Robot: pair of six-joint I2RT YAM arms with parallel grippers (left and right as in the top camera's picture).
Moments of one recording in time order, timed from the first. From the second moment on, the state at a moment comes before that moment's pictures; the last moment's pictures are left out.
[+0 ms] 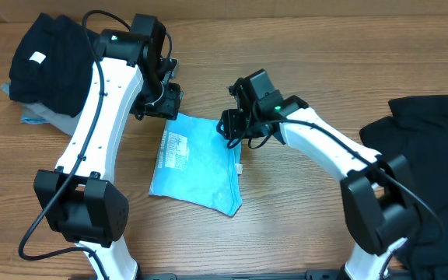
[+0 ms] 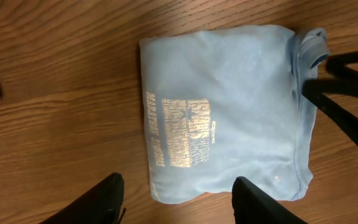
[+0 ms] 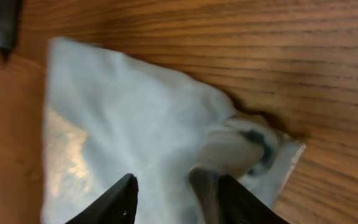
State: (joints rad) left arm -0.19 1.93 1.90 -1.47 0.07 -0.01; right arm 0.52 1.94 1.34 -0.48 -0.36 0.45
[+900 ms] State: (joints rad) left arm -0.19 1.93 1.90 -1.45 0.07 0.00; right arm 0.42 1.94 1.37 -0.62 -0.31 0.46
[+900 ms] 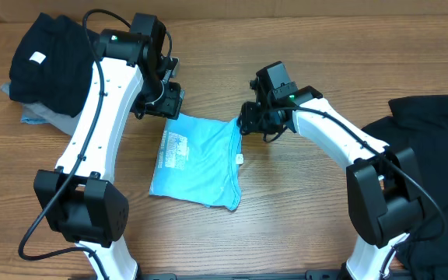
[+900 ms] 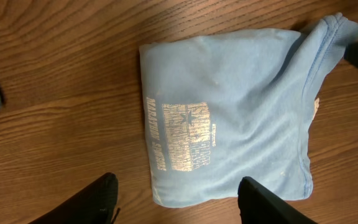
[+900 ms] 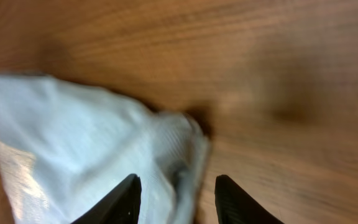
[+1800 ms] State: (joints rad) left arm -0.17 1.93 1.46 -1.04 0.05 0.13; right arm 0.55 1.94 1.24 -0.69 -0.52 0.38
